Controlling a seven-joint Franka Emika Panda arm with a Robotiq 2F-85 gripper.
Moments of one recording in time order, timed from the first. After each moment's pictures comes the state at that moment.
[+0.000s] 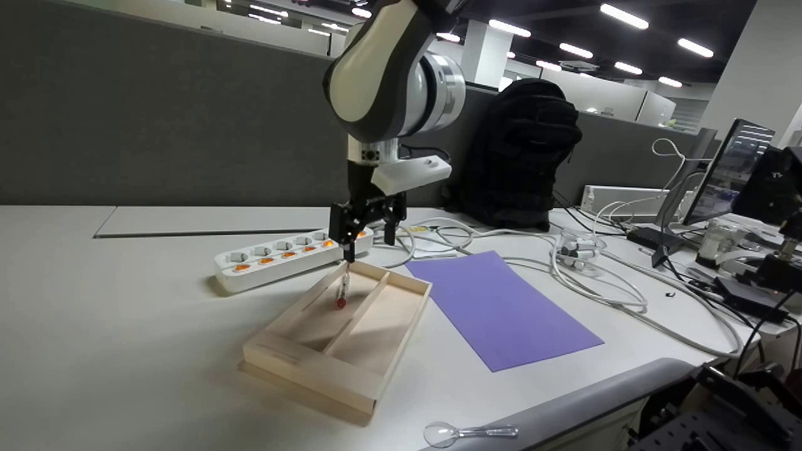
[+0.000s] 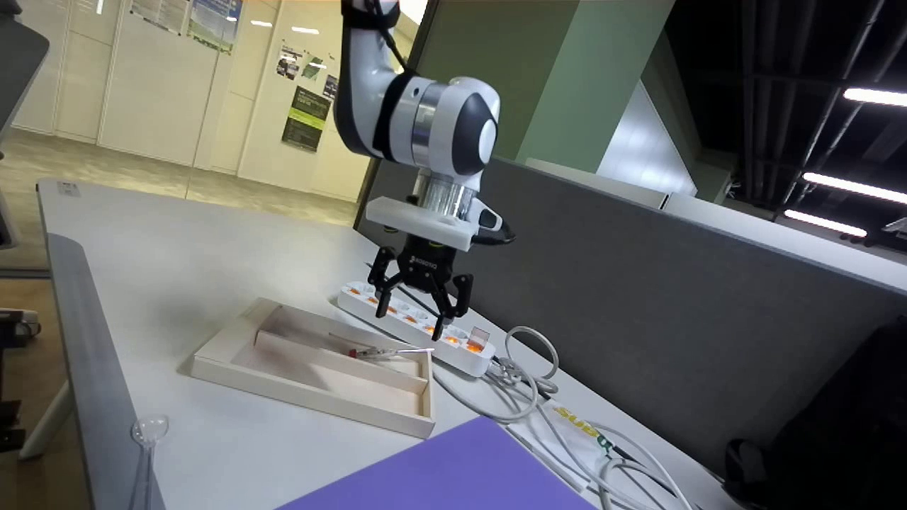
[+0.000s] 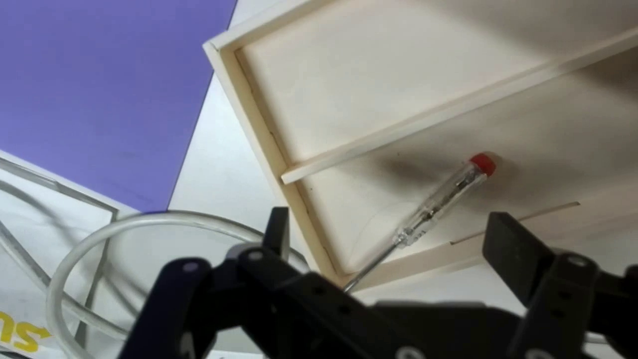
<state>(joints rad) 0.18 0.47 0.05 -2.12 -0.24 2.58 0.04</state>
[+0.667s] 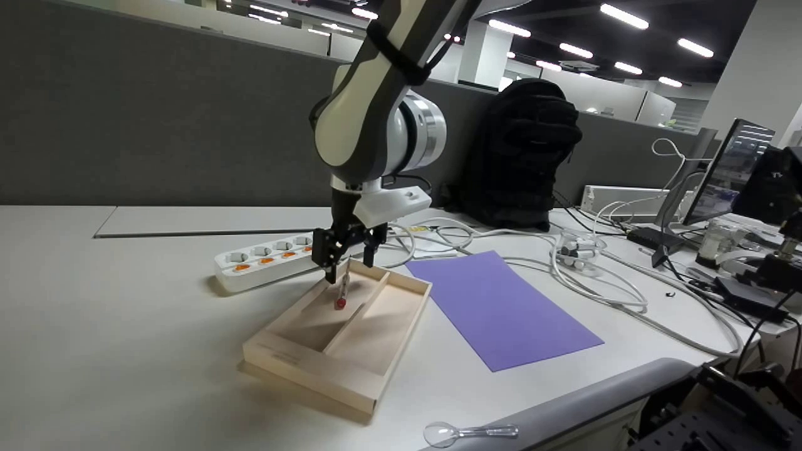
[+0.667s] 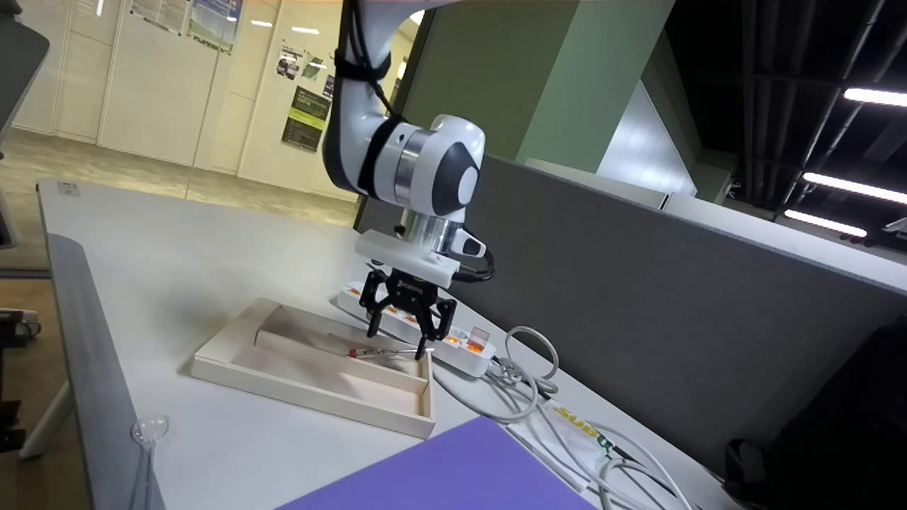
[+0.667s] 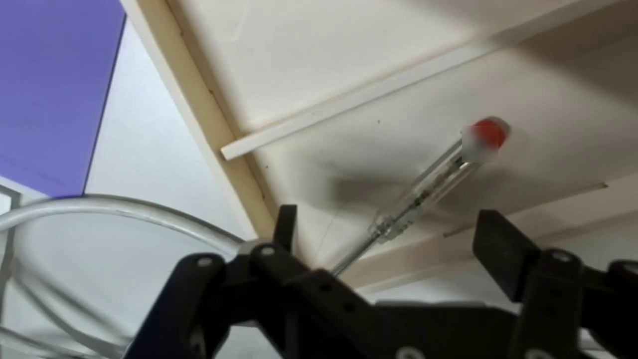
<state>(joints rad) 0.19 0.61 0.05 -2.06 -0.21 2.70 0.03</state>
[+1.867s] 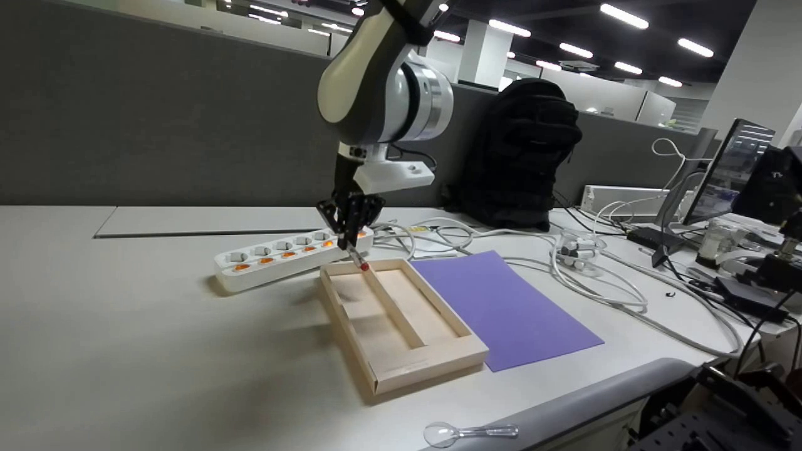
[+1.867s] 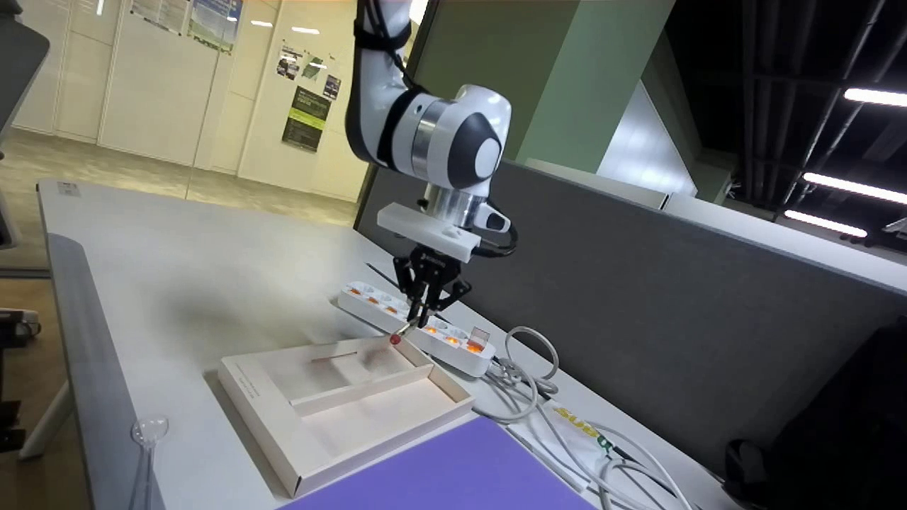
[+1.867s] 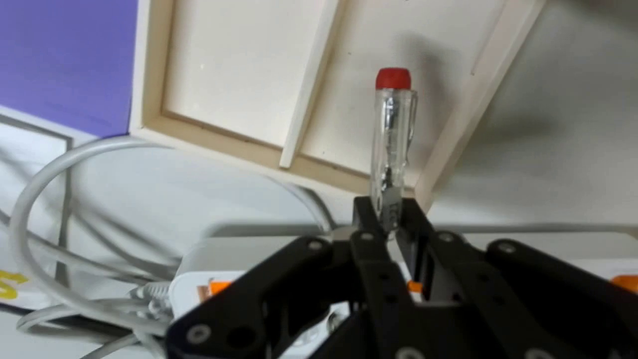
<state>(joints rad) 0.16 0.52 0.06 -2.06 -0.11 2.72 0.00</state>
